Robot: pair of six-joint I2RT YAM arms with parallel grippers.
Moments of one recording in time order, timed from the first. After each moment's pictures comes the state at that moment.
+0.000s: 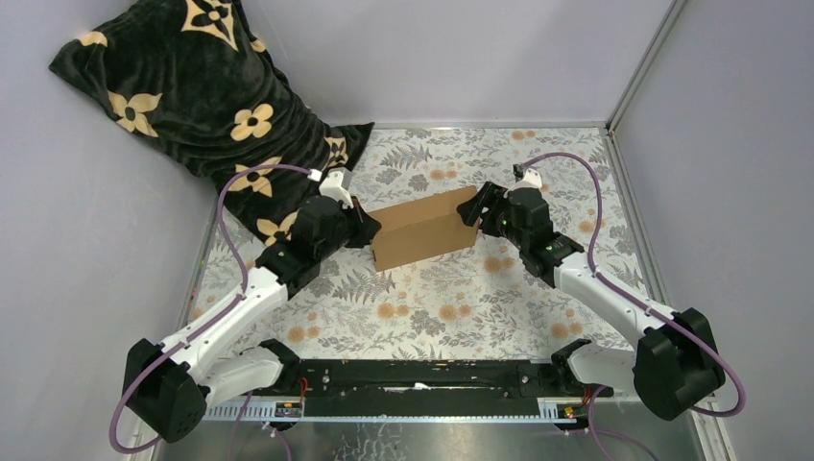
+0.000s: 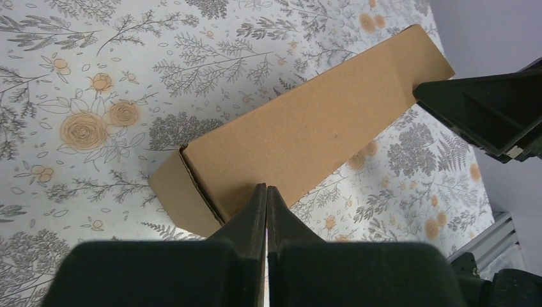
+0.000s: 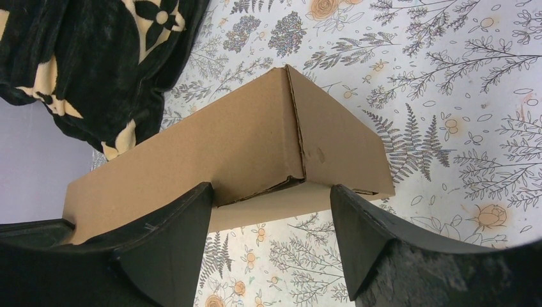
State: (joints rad) left arm -0.57 1.06 0.79 -0.18 0.01 -0.55; right arm 0.50 1.22 0.73 0.03 0.05 0.69
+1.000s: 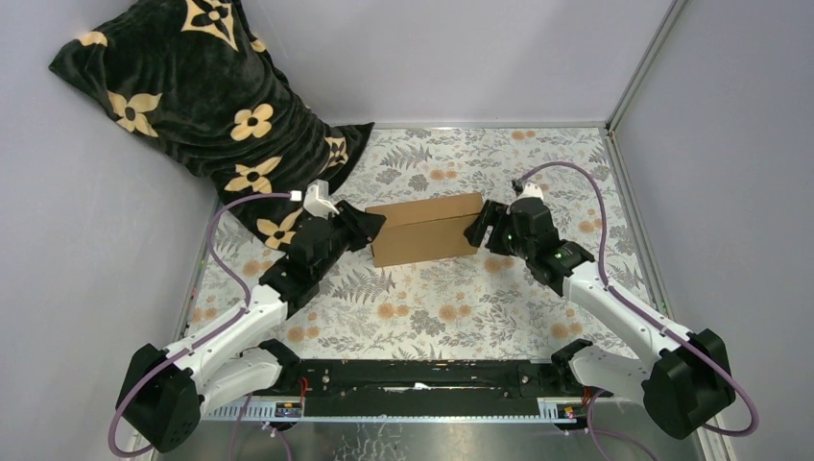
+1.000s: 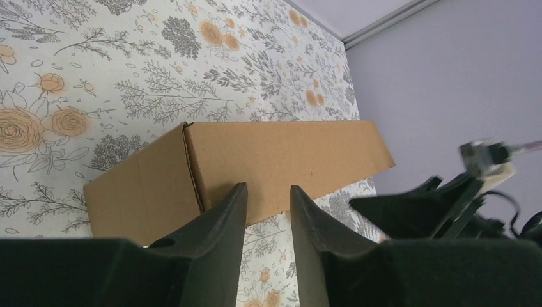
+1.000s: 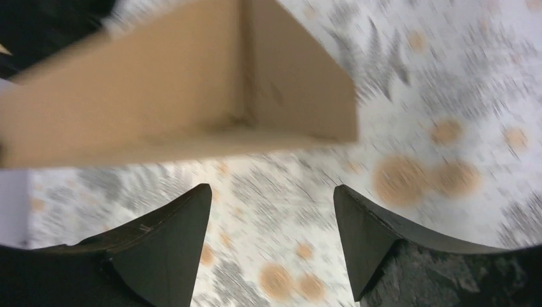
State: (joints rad) left arm -0.58 0.99 0.55 0.19 -0.11 -0.88; right arm 0.51 1.10 0.73 -0.17 0.03 0.67
